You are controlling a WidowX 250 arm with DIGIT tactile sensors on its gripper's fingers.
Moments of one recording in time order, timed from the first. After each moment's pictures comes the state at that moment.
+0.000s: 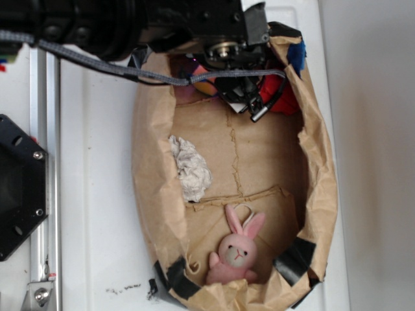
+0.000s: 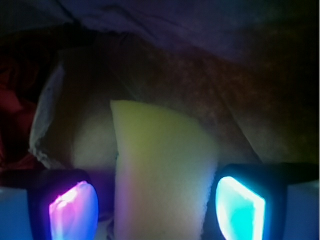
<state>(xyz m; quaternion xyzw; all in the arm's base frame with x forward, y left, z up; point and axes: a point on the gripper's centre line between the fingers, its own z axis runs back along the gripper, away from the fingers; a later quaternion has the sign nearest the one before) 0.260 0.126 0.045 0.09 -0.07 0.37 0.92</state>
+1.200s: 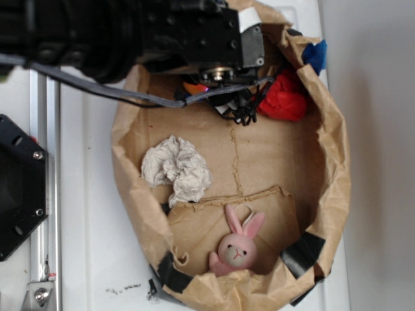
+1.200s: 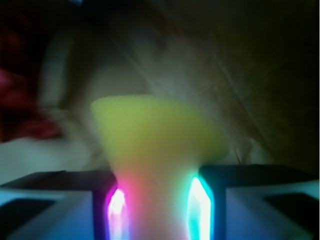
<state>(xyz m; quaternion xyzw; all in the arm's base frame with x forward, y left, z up) 0.254 0.098 0.071 0.07 -0.08 0.34 0.94</state>
